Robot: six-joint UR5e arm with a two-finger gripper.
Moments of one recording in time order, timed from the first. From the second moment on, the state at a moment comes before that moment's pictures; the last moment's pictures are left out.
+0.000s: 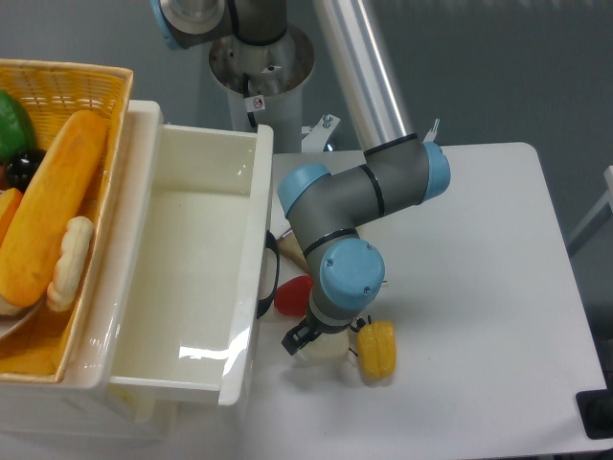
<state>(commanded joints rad) 2.41 -2.18 -1.48 -1.18 1.52 -0.28</state>
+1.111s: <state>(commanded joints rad) 2.41 -2.19 -1.47 -1.18 1.54 -0.30</state>
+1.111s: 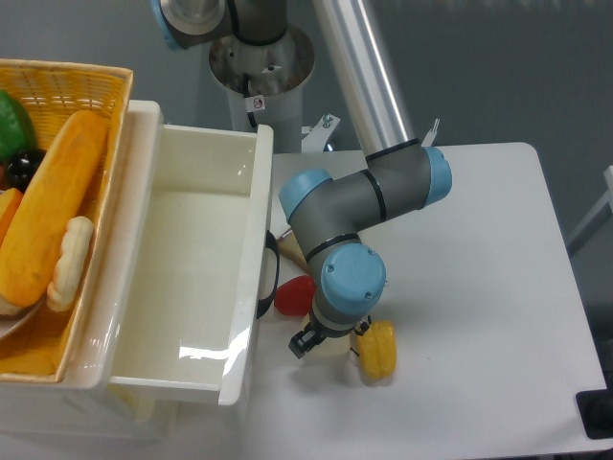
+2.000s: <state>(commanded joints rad) 2.42 -2.11 -1.44 -1.18 1.54 -0.16</state>
